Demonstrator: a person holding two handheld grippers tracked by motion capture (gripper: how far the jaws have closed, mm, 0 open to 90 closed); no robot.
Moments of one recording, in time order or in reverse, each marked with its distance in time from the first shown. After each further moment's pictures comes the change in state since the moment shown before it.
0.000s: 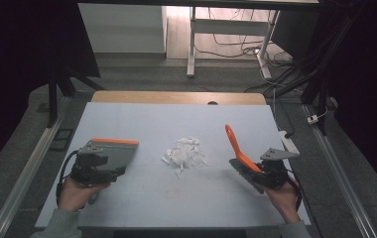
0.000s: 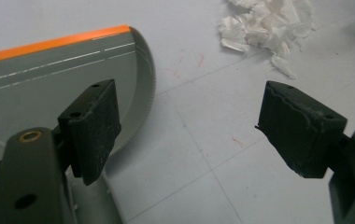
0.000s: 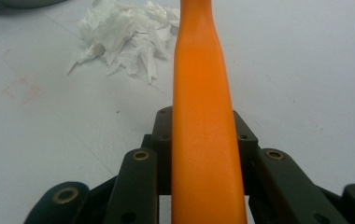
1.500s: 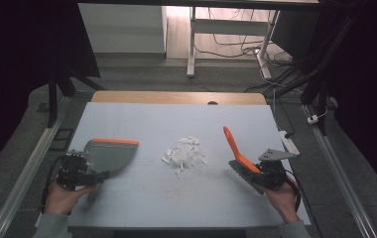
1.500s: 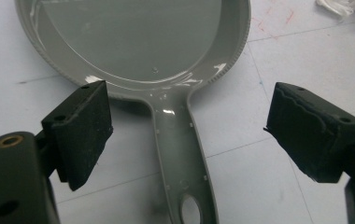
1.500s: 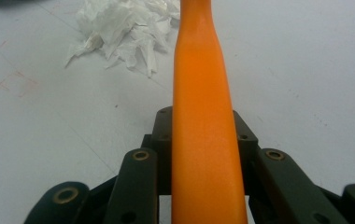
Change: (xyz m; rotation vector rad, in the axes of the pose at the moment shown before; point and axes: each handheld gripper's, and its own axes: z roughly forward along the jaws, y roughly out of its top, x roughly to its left) left arm 0.033 -0.022 0.000 0.144 0.142 -0.170; right arm 0.001 -0.002 0.004 0.022 0.000 -0.008
